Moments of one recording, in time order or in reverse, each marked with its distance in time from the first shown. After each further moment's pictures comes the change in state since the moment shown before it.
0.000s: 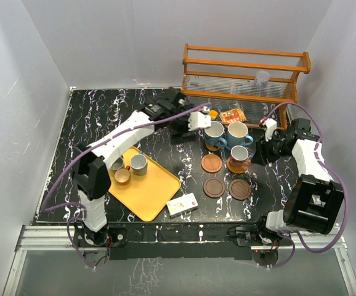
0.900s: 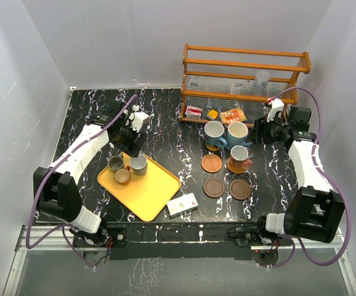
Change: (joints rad) left arm 0.416 -0.370 -0.516 -0.111 -0.092 -0.582; right arm 0.098 -0.089 0.026 0.366 0.084 0.467
